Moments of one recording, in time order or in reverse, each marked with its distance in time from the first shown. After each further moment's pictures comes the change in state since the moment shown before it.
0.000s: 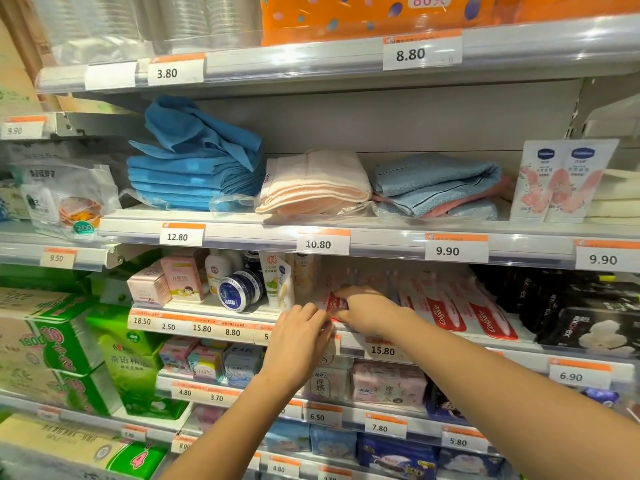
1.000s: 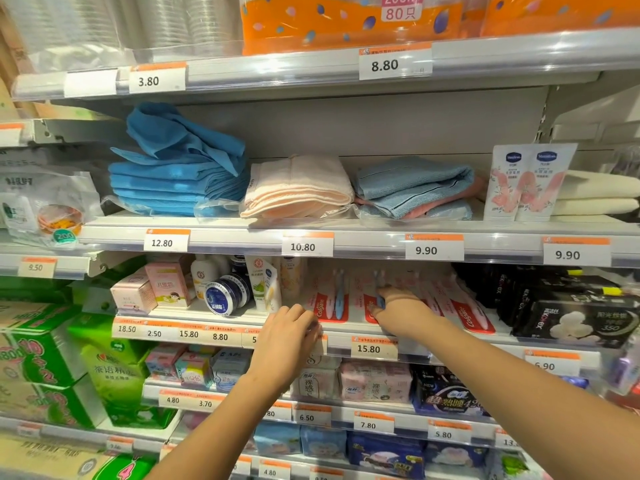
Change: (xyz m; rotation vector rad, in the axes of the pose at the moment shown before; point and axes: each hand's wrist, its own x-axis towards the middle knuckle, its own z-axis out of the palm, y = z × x) left_hand 0.001 -0.004 0.001 -0.019 -0.018 0.012; right_hand -0.031 0.068 -0.011 0.093 0.119 0.219
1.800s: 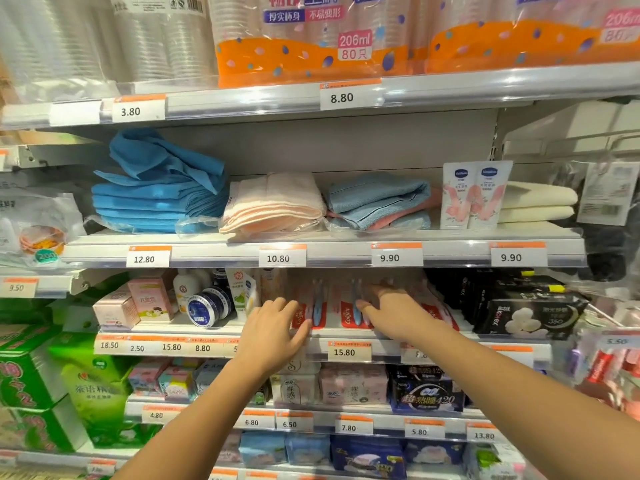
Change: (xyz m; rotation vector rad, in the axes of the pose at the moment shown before) left_hand 0.024 0.022 -0.029 0.098 -0.071 -0.007; right_hand -0.047 0.021 -0.032 0.100 0.143 -0.026
